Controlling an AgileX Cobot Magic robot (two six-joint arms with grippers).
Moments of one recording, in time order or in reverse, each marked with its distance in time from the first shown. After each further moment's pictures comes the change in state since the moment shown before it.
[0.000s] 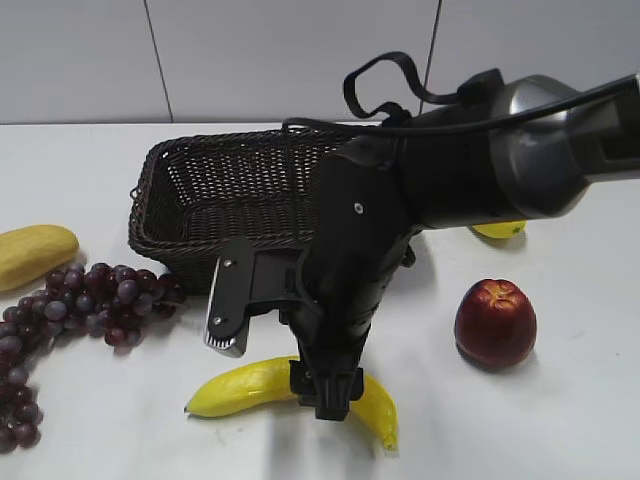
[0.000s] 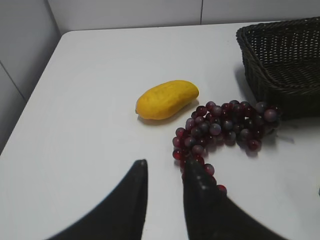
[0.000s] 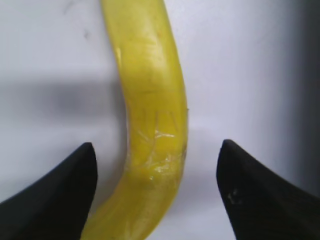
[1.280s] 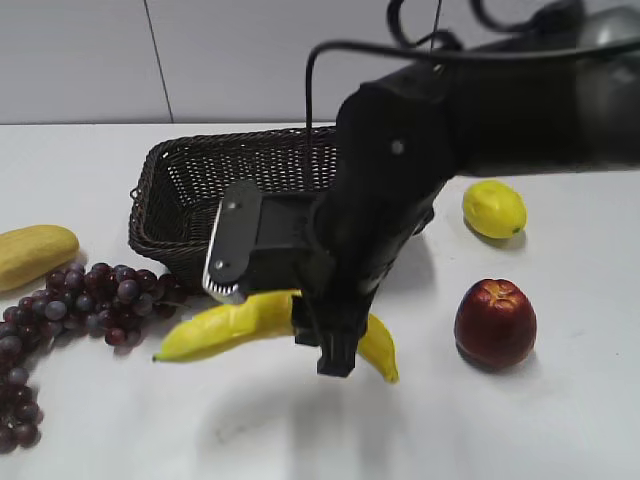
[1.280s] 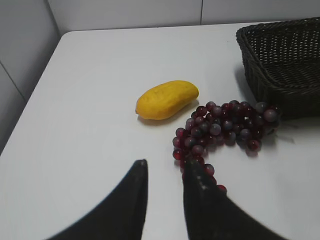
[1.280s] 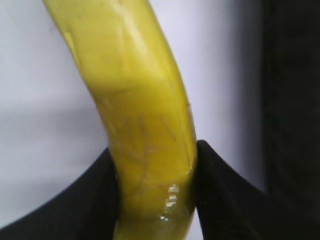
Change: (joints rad) left arm 0.000 0.000 0.000 0.000 -0.001 0.000; right arm -0.011 -0.125 -0.015 -0.005 0.023 -0.004
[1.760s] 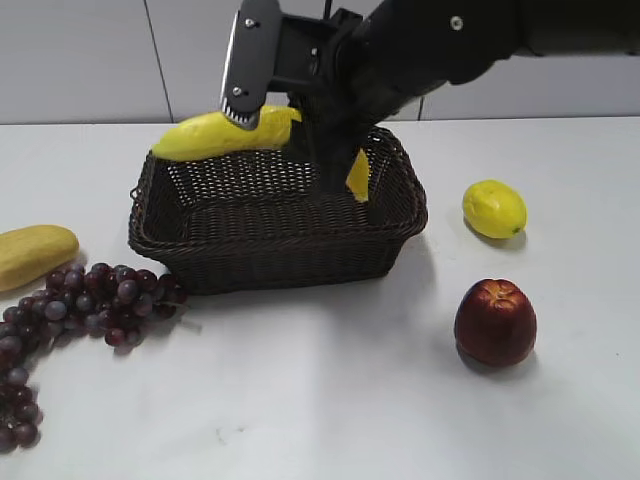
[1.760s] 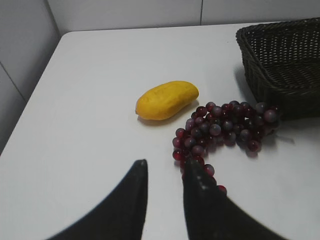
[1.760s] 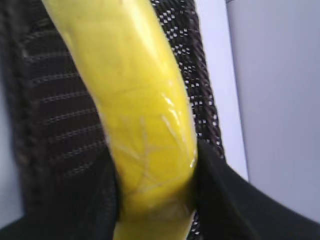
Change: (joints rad) left arm 0.000 0.000 0.000 0.000 -0.001 0.000; right arm -0.144 -0.002 -0.177 -0.228 -0.291 0.000
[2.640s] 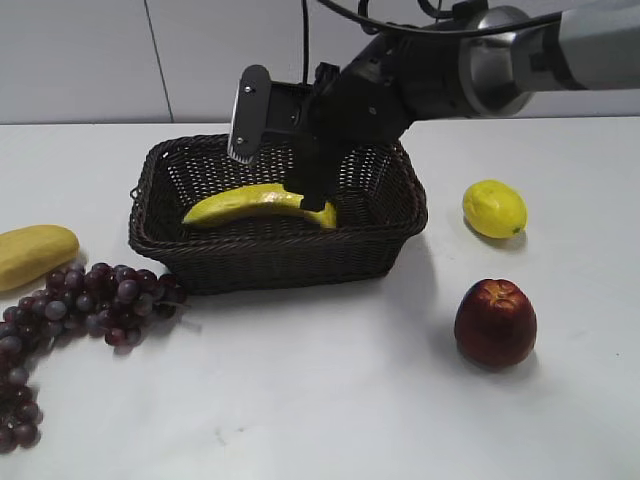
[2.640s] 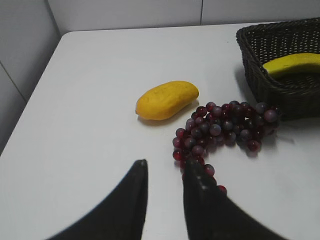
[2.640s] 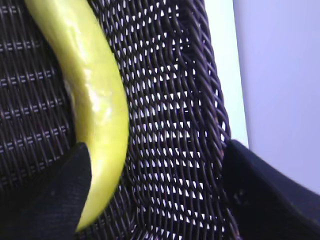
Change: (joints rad) left arm 0.000 0.000 0.000 0.000 0.000 0.000; right arm -0.053 0.308 -0.174 -0.202 -0.096 0.148
